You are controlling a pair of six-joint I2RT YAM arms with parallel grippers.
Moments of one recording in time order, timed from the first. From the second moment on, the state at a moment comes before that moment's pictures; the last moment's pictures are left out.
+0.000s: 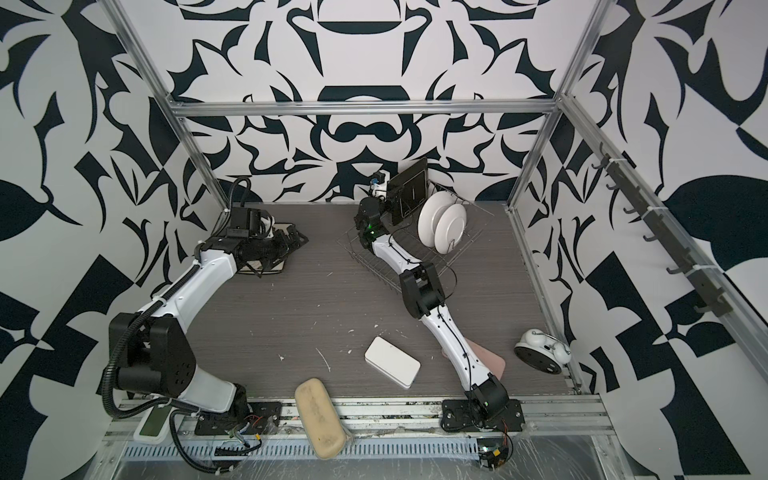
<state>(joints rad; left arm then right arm) -0.14 1.53 1.21 -0.53 0.36 -0.63 0.54 2.91 2.63 0.69 1.18 -0.44</state>
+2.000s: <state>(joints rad) -0.14 1.53 1.21 -0.53 0.38 -0.63 0.56 2.87 2.61 1.03 1.08 -0.83</state>
